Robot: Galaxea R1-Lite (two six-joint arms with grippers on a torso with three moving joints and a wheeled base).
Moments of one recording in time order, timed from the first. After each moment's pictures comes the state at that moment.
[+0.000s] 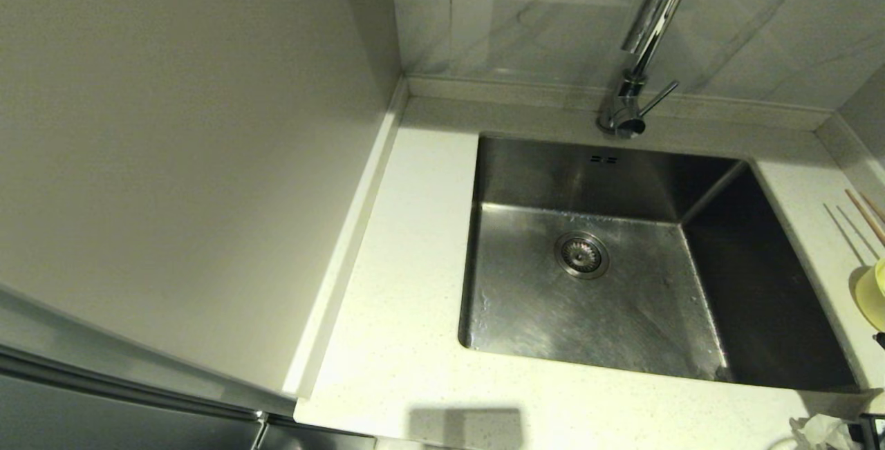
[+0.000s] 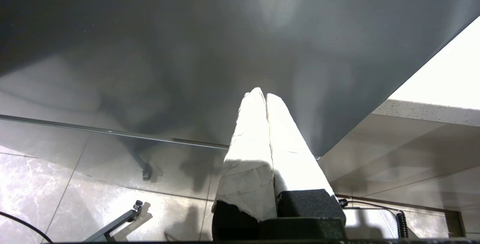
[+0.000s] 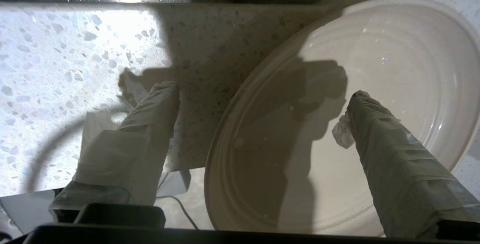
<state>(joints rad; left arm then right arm) 0.00 0.00 0.00 0.00 0.02 -0.02 -0.23 1.21 -0.40 0.08 -0.18 -0.07</state>
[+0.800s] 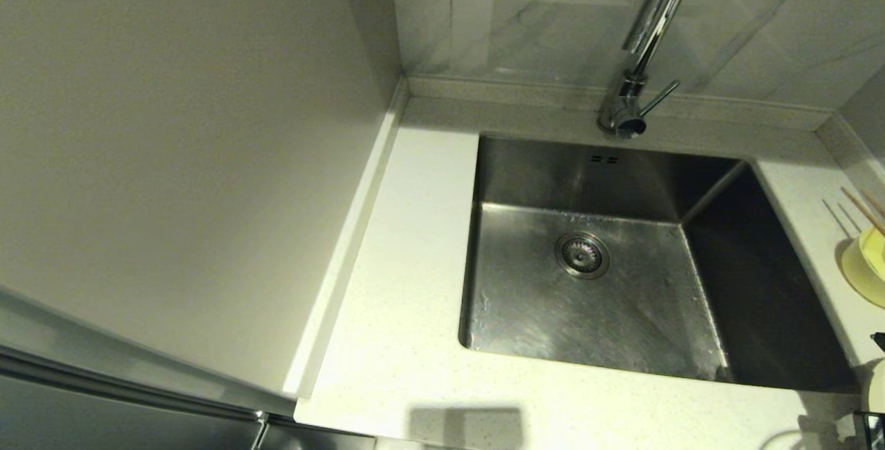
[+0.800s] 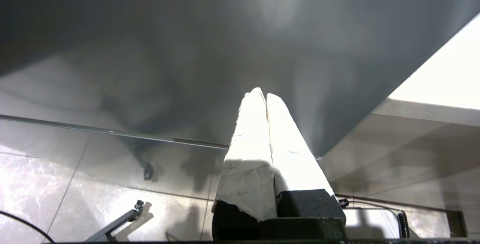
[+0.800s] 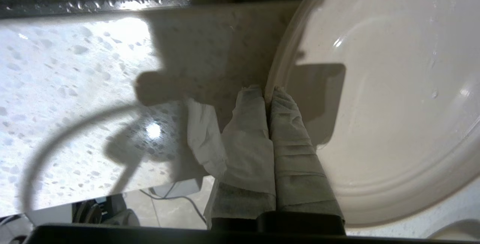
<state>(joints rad) 0.00 0.00 0.00 0.00 0.02 -0.02 -0.23 1.24 -0.39 0.05 -0.18 0.01</state>
